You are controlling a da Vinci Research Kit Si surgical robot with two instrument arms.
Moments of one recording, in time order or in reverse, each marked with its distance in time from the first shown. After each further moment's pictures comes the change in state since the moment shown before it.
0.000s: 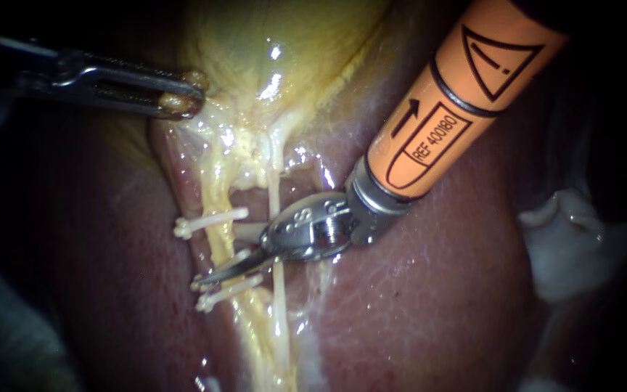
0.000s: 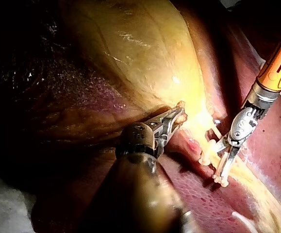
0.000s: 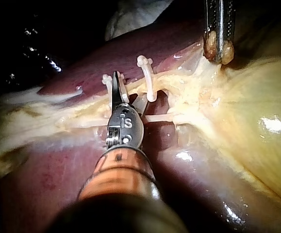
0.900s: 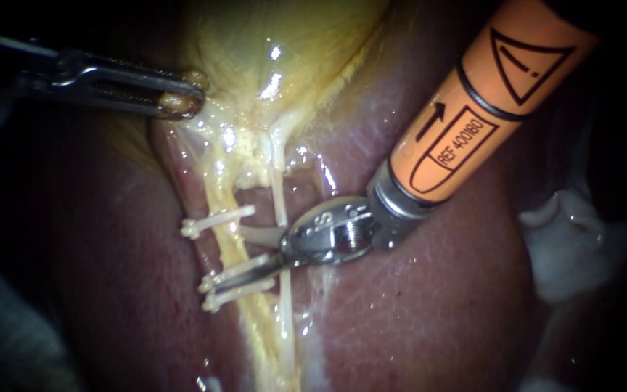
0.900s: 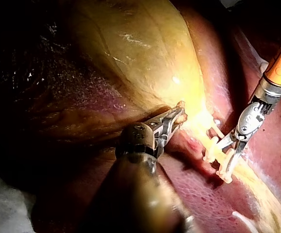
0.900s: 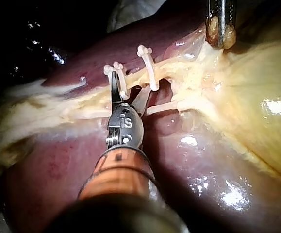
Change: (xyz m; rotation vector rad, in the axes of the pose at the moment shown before) right arm -0.001 -0.001 -0.003 0.021 0.001 0.001; left arm 0.000 0.000 0.000 0.000 0.000 0.000
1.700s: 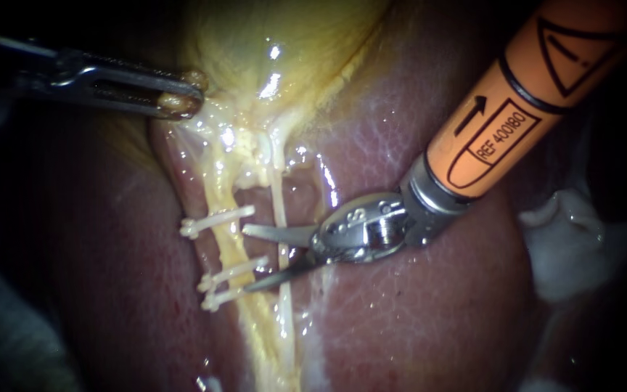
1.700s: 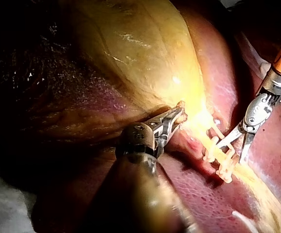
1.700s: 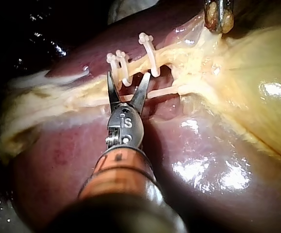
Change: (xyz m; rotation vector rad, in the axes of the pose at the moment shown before) right arm 0.000 0.000 -0.003 0.074 0.008 0.055; left arm 0.000 0.000 0.000 -0.001 0.000 0.000
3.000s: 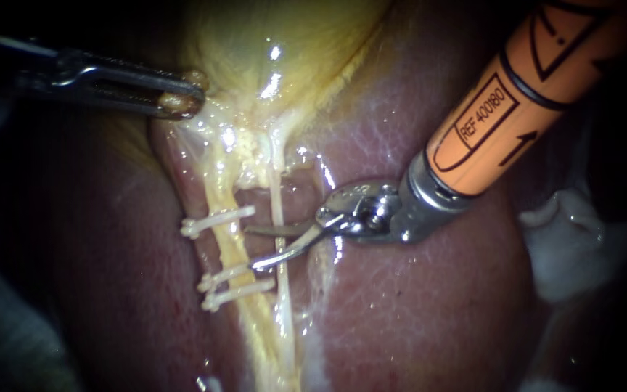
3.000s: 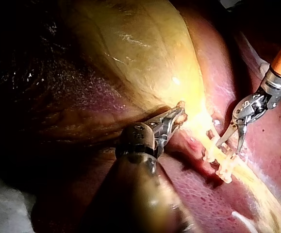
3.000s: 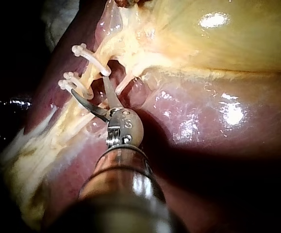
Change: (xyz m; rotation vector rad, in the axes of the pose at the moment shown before) right arm -0.002 0.003 0.000 0.383 0.074 0.492; left arm 0.000 0.000 0.000 0.001 0.001 0.000
